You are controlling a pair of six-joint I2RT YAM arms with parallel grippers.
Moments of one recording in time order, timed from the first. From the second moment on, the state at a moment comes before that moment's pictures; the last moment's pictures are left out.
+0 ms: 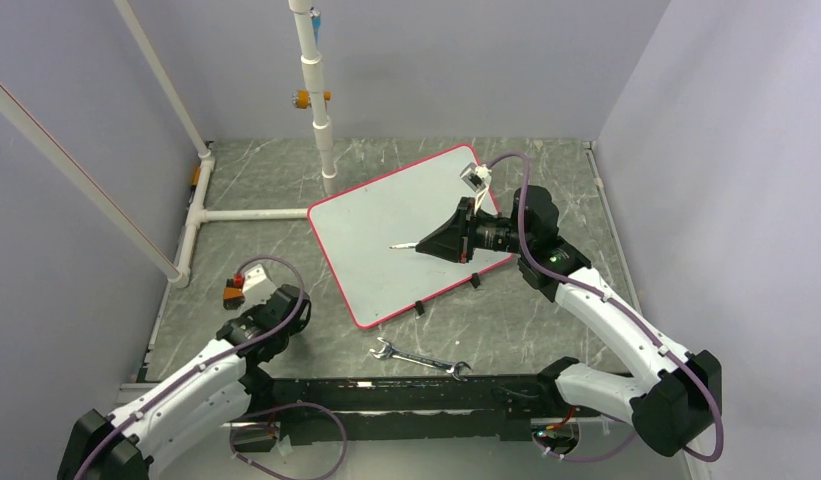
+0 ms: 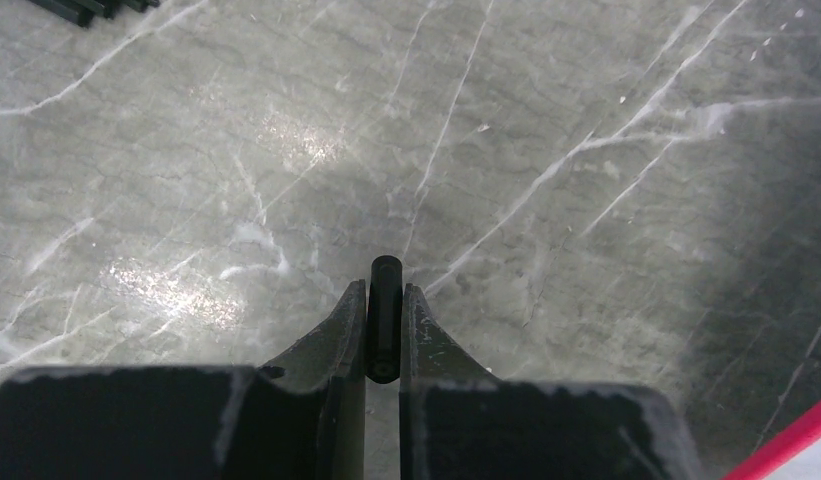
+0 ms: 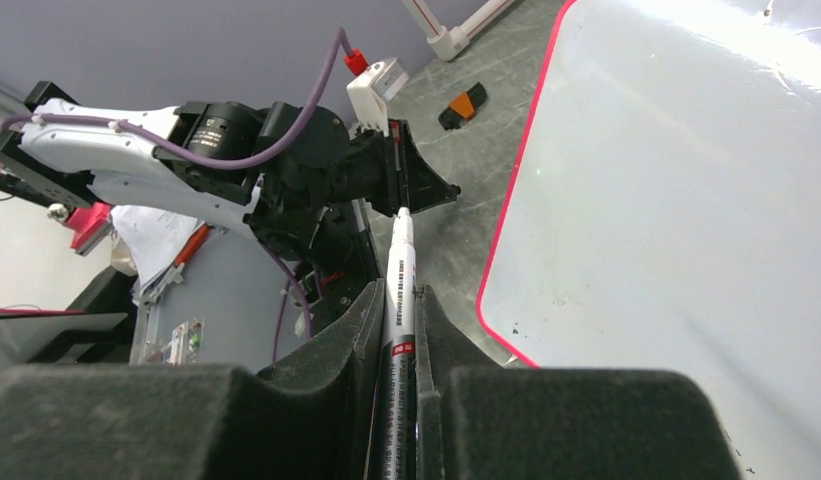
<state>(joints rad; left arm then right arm) -0.57 0.69 0.30 -0.59 -0.59 -1.02 0.51 1.09 0.88 0.05 -0.82 0.46</state>
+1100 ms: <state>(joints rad) -0.68 0.73 0.36 -0.69 -0.70 -1.19 0.51 1.08 0.87 -0.01 -0.77 0.44</state>
